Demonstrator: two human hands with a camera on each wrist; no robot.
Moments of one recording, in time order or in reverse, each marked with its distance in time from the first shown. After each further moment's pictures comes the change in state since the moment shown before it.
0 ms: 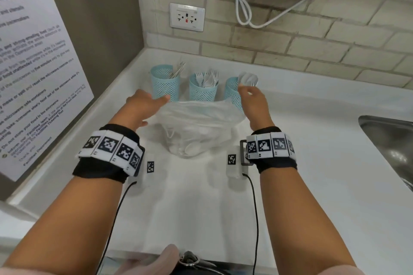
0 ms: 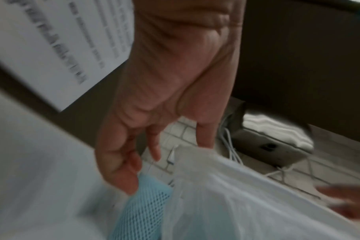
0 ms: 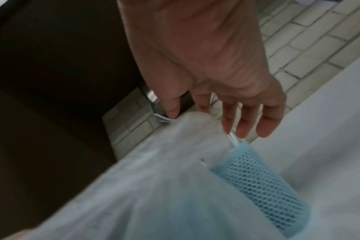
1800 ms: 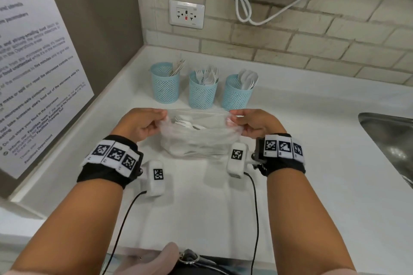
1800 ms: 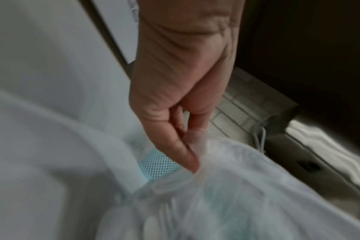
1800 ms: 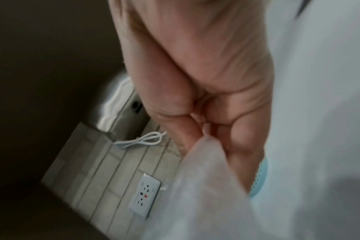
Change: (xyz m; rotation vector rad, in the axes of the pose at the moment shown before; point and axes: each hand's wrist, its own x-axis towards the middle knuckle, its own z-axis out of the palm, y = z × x) left_hand 0.011 -0.039 0.013 -0.585 -0.204 -0.098; right_hand -0.002 0.035 -0.012 0.423 -0.488 0.395
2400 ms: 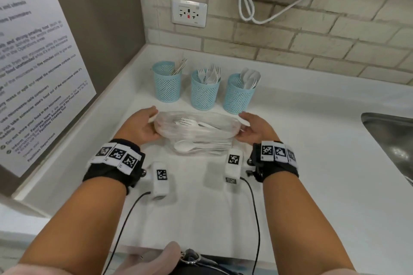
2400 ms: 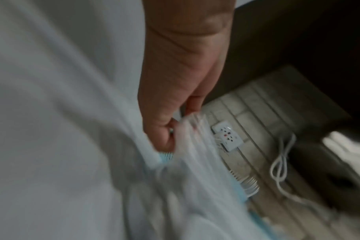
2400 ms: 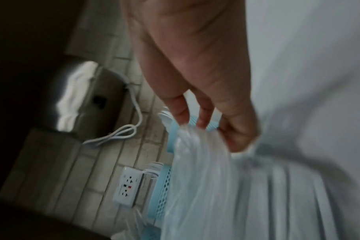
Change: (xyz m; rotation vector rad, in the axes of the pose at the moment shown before) left_hand 0.008 -0.008 0.001 -0.451 0.007 -0.229; right_hand 0.012 0.021 0.008 0.502 0.197 0.167
